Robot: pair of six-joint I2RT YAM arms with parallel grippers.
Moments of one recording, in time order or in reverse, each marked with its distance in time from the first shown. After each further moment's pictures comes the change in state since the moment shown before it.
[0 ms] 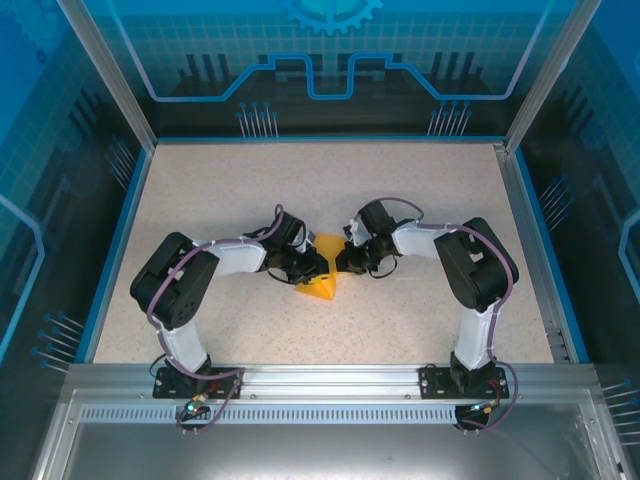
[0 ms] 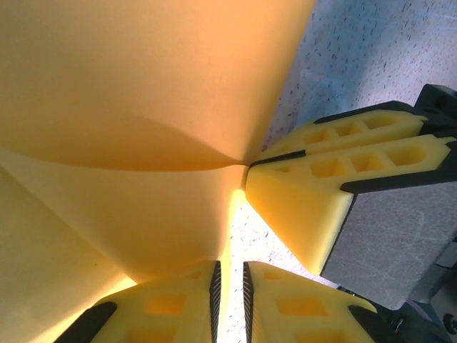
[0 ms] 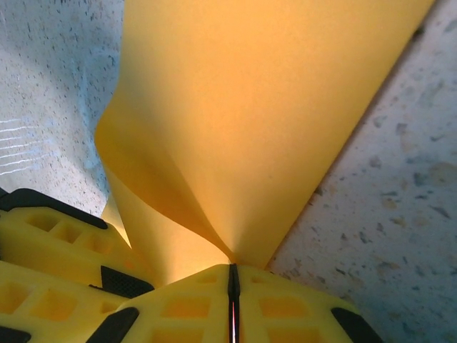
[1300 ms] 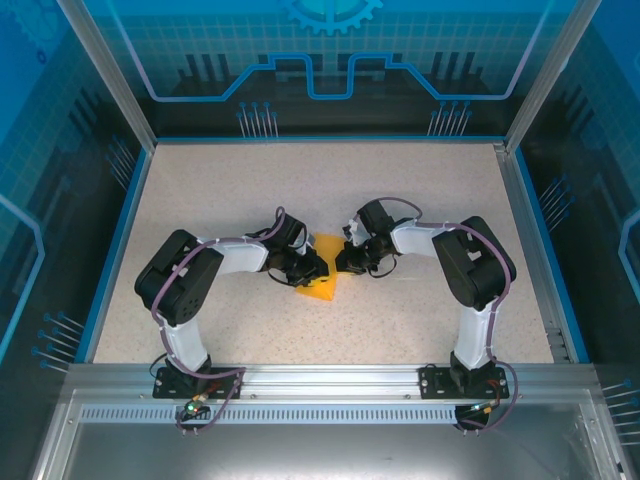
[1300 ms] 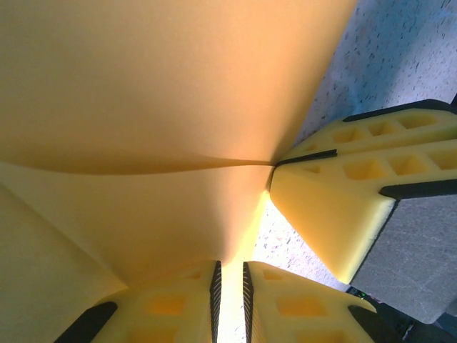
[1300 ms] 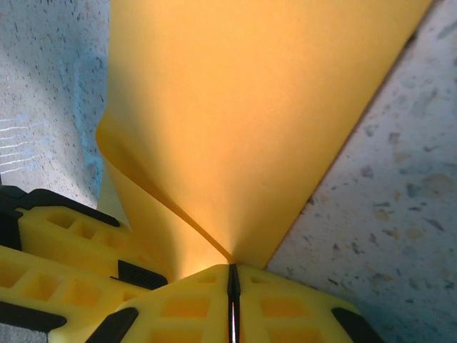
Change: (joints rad) left arm 0.000 0.031 0.002 -0.011 -0.002 0.000; right arm 0.000 0.019 0.019 -0.019 0.006 -0.008
